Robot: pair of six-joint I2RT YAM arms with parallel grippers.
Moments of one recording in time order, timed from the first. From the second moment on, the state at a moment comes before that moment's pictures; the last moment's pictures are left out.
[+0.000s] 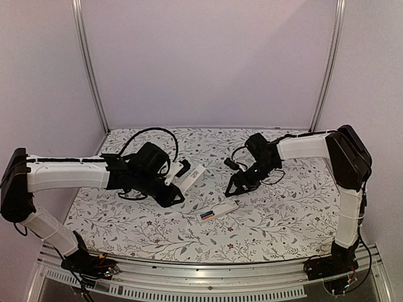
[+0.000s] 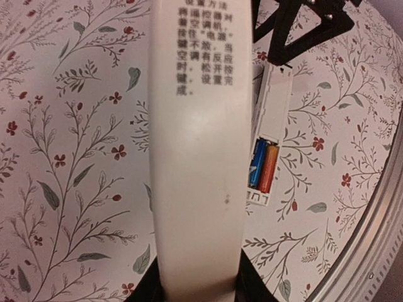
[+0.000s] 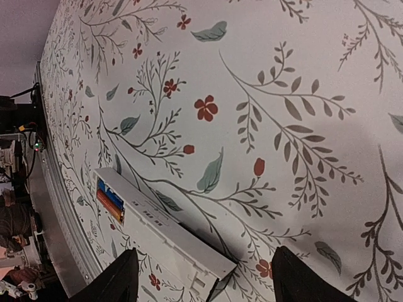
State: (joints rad) left arm -0.87 1.48 0.94 -0.39 0.10 -0.14; right arm 0.59 2.01 1.35 -0.57 -0.66 0.00
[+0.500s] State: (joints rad) left arm -0.84 1.47 0.94 -0.51 0.28 0.16; right arm 0.70 2.02 1.29 -0.68 -0.69 -0.14
